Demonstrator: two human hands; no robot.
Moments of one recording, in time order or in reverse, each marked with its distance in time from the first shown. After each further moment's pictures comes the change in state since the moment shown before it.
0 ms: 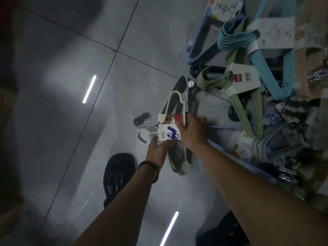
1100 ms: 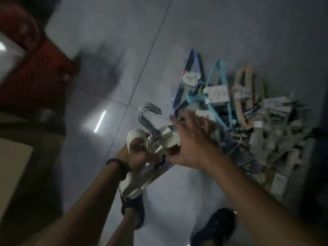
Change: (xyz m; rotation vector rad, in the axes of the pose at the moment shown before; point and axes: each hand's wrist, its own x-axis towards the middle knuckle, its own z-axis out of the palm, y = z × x) left_hand -0.255 0.226 -0.040 0.772 -0.179 0.426; right_hand -0.186 -0.138 -0.290 -0.481 -0.058 -0.590
